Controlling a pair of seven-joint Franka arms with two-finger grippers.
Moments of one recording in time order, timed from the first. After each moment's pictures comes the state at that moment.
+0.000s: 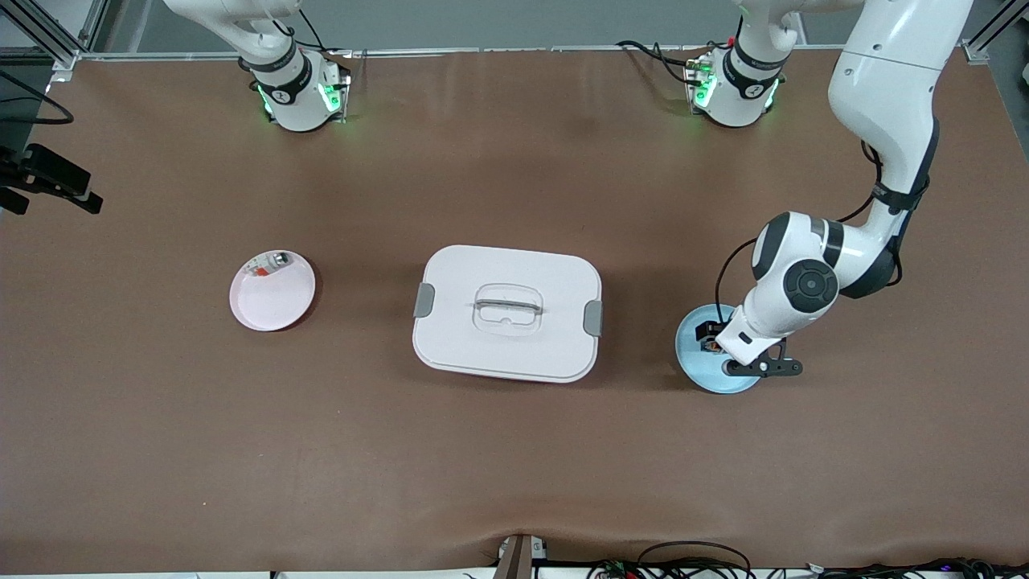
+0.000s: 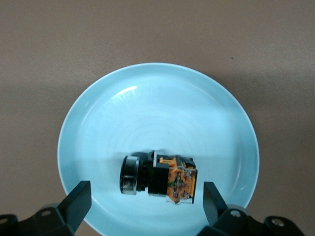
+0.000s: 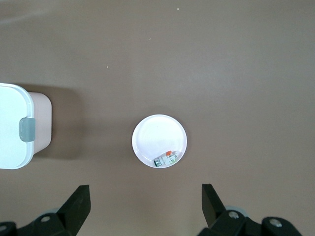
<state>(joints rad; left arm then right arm) -0.04 0.55 -0.18 -1.89 0.19 2.39 -0.32 0.00 0.04 -0.05 -1.40 0.05 1.45 -0.02</state>
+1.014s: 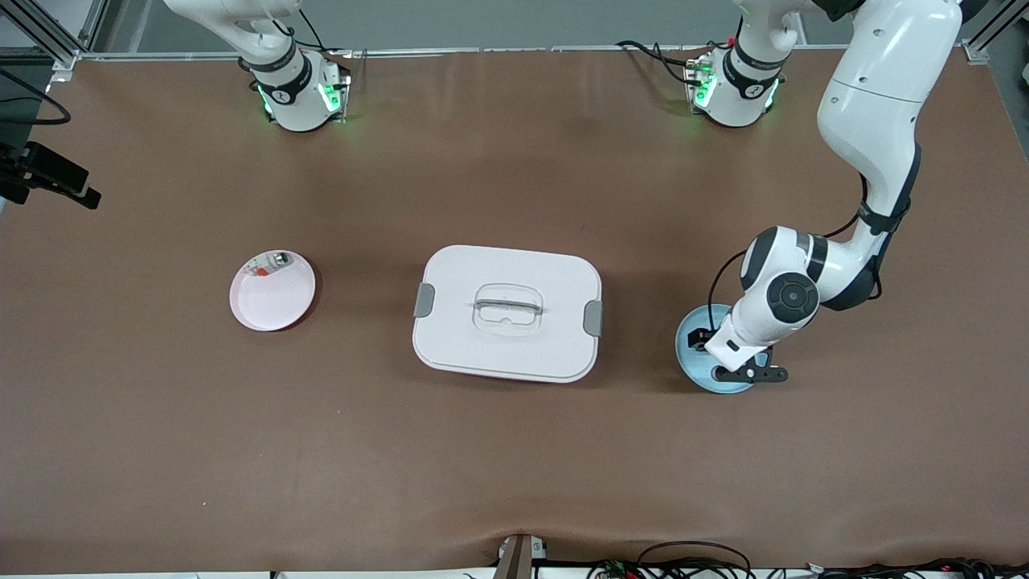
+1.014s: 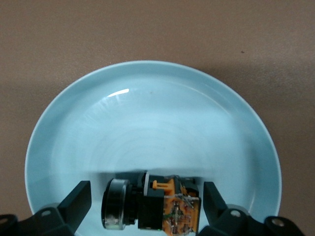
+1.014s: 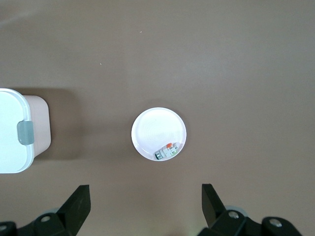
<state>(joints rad) -0.04 0.62 -0.18 -1.87 0.24 2.44 -0.33 0.00 0.03 -0.05 -1.40 0.04 1.42 0.06</state>
